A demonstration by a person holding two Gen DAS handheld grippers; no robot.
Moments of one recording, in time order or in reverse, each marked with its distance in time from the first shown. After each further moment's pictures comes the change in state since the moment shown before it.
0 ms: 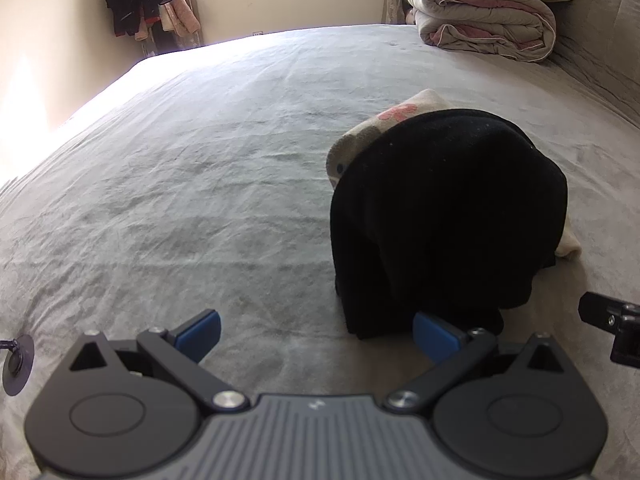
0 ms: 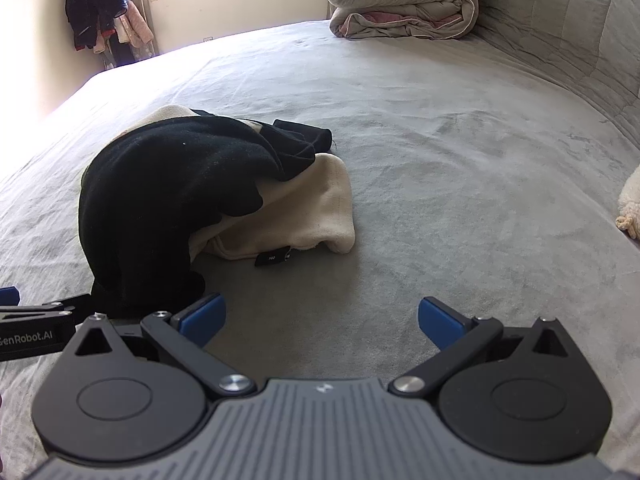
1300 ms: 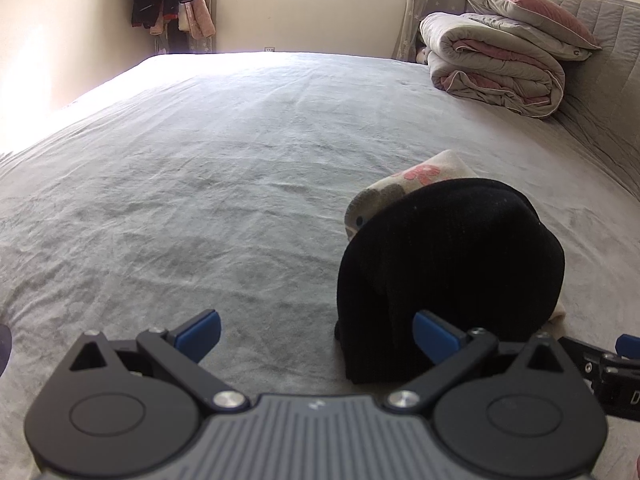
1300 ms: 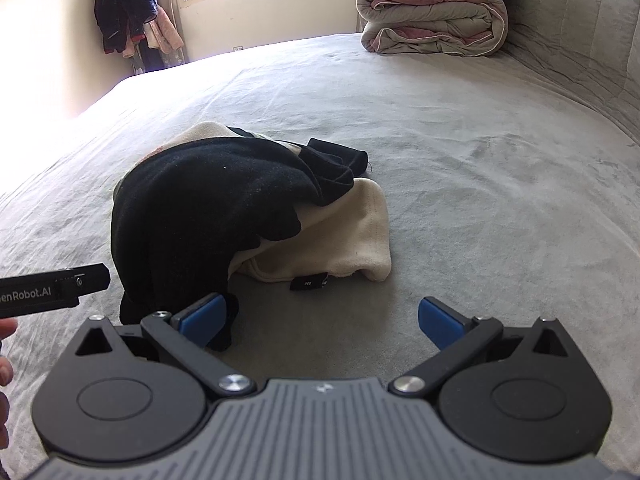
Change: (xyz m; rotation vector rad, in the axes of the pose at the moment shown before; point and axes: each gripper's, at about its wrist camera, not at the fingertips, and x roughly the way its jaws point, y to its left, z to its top) left arm -0.002 0.022 0.014 -0.128 -0.085 -0.078; right arm -0.003 0.008 0.014 -0.024 -0.041 0.102
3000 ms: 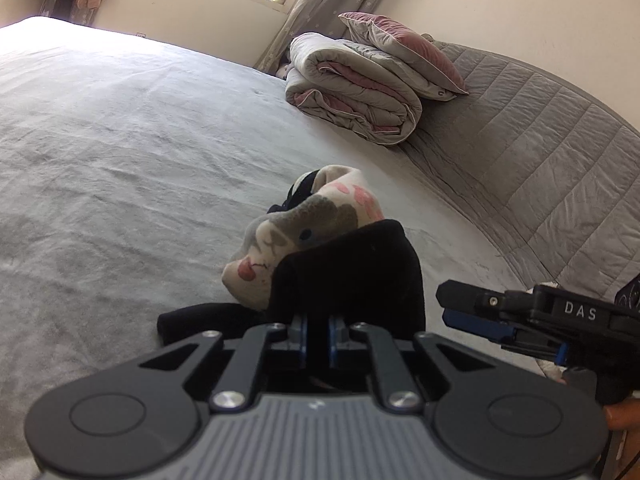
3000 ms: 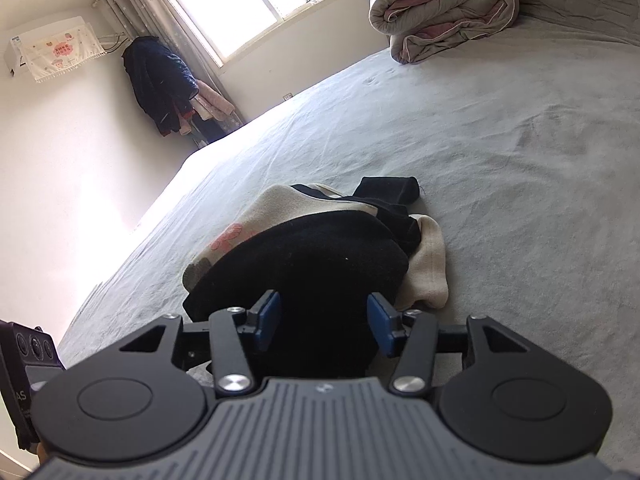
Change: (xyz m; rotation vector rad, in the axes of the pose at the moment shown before) left arm 0.018 -0.009 -0.018 -0.057 -0.033 -0.605; right arm -0.021 -0.042 0.015 0.243 -0.092 0.318
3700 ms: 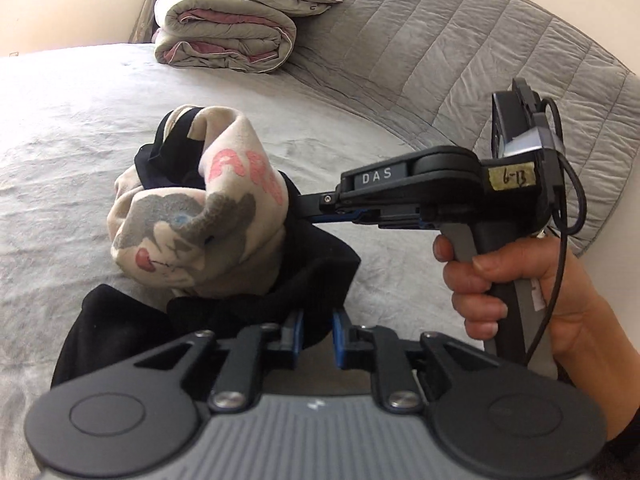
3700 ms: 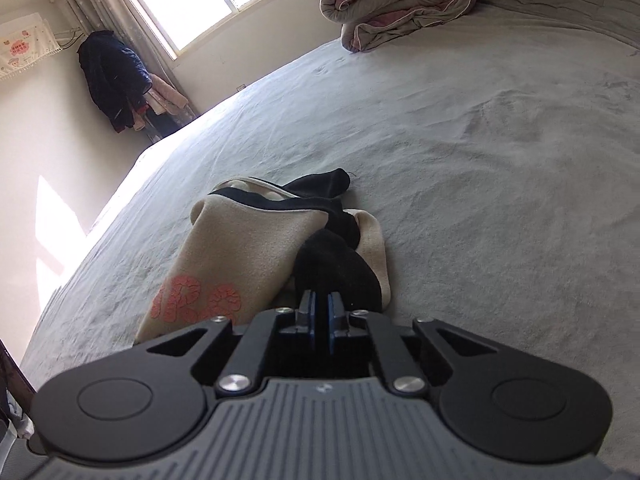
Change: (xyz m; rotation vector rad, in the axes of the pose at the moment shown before) left arm 0.000 -0.047 -0.021 0.263 0.180 -0.175; right arm 0.015 -0.026 0.007 0.035 0.041 -0.147
